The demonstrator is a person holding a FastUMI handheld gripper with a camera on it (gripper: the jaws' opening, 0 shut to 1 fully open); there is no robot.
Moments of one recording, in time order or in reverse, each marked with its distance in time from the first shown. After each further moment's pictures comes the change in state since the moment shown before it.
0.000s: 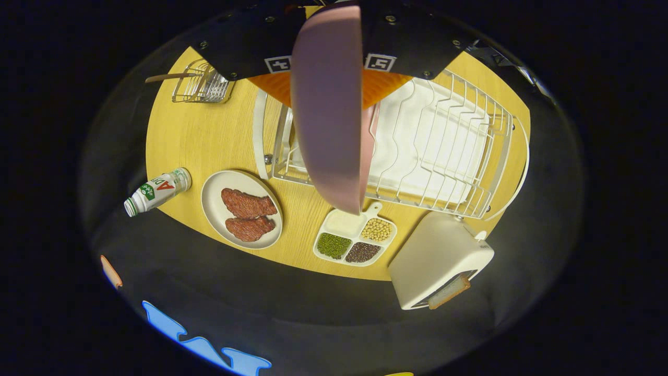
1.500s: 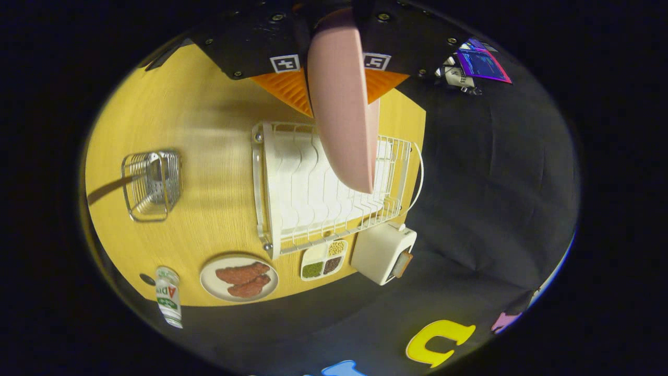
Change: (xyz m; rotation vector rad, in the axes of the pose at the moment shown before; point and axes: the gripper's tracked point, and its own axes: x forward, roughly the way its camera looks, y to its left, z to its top) arm -0.112 0.000 -0.150 0.367 0.013 0.621
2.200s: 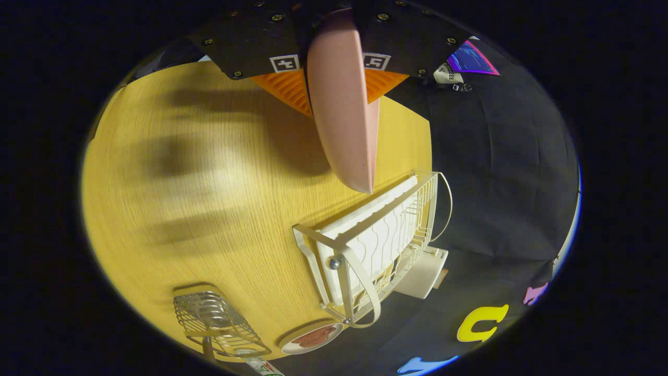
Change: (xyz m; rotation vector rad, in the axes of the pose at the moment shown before) arm 0.064 -0.078 -0.144 0.188 0.016 0.037
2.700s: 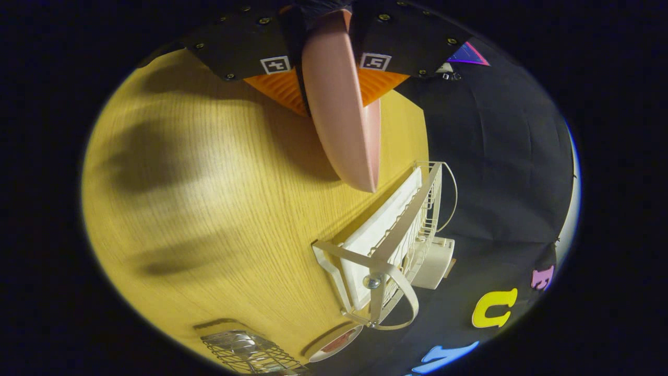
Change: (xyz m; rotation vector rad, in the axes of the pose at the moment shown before) arm 0.035 -0.017 -0.003 0.071 -0.066 0.055
